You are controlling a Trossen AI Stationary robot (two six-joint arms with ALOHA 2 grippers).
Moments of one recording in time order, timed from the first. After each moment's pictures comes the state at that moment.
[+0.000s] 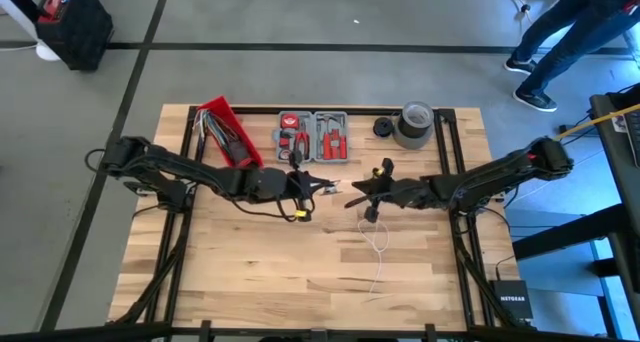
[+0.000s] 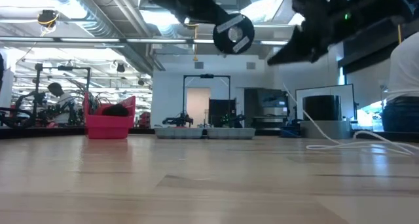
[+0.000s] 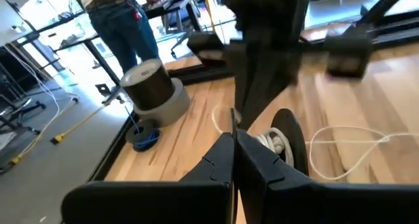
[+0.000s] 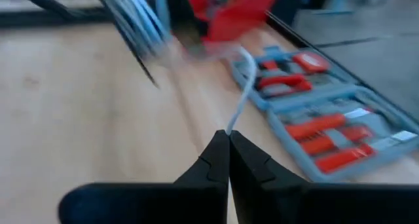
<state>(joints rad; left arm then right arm) -0.13 1.50 0.95 0.27 -0.43 0.22 0.19 1.22 0.53 0.25 0.49 0.18</state>
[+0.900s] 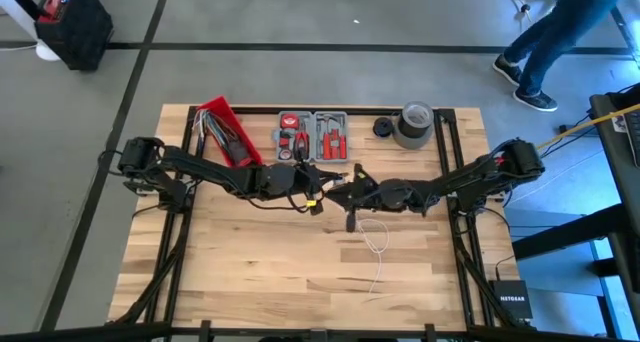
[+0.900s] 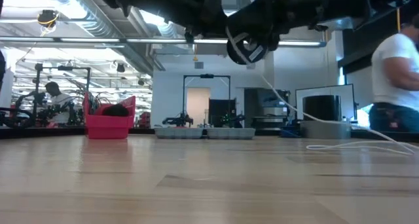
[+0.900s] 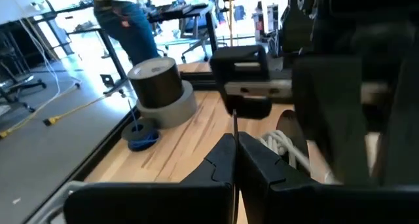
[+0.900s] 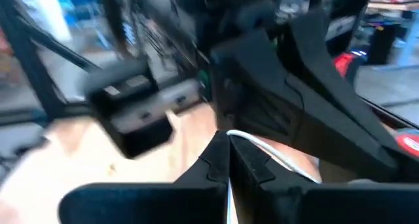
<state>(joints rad) -0.06 1.61 0.95 0.47 -0.42 0.09 0.19 1.52 0.66 0.76 0.30 0.12</state>
